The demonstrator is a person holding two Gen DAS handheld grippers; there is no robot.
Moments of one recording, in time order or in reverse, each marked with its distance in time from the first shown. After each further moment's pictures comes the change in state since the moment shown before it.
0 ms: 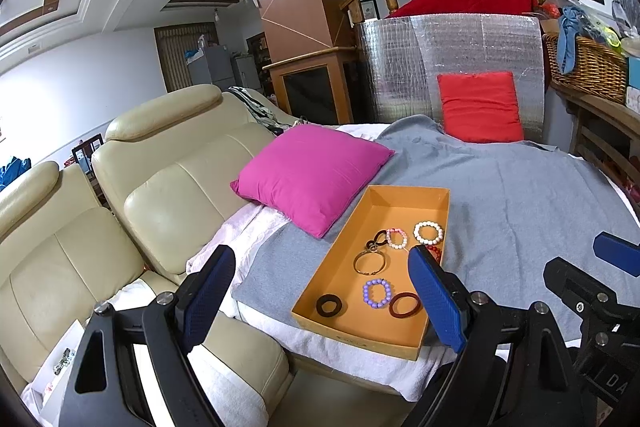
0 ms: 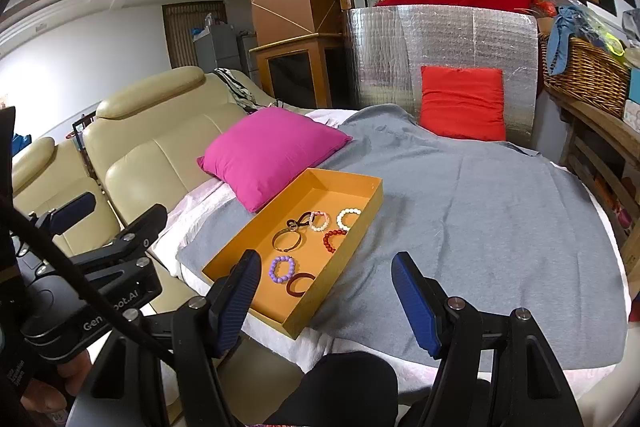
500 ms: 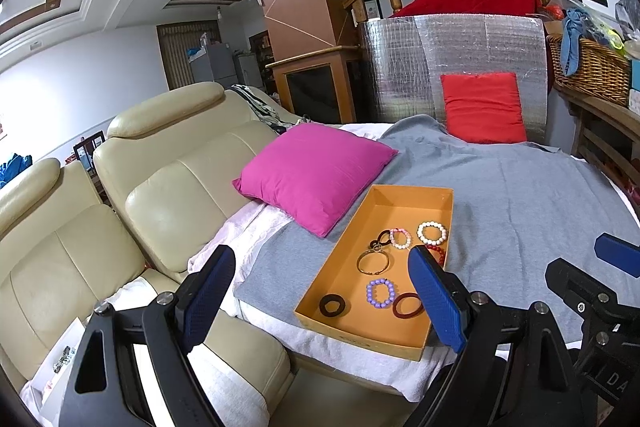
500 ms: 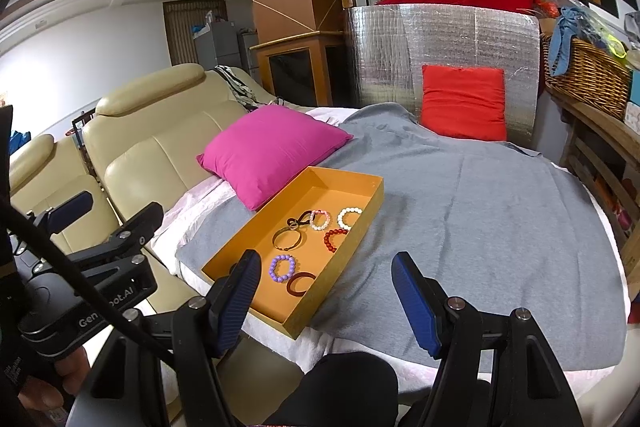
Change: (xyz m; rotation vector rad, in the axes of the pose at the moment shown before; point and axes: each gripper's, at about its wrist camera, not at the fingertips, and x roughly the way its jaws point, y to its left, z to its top) left arm 0.003 0.004 -0.001 -0.008 0.005 0.006; right arm 0.004 0.003 0.000 -0.007 0.006 -0.002
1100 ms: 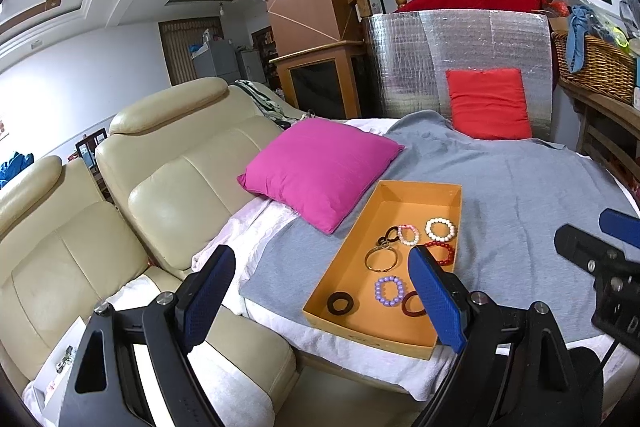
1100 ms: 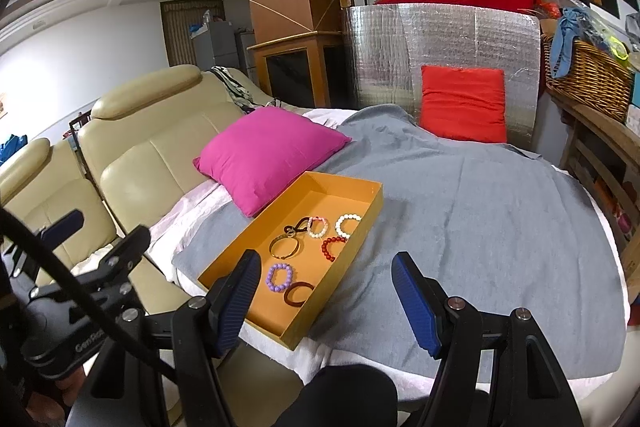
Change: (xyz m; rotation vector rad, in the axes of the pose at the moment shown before) left arm 0.012 0.010 -0.001 -0.002 0.019 0.014; right arm 0.014 0.000 0.016 0.006 0.007 -0.008
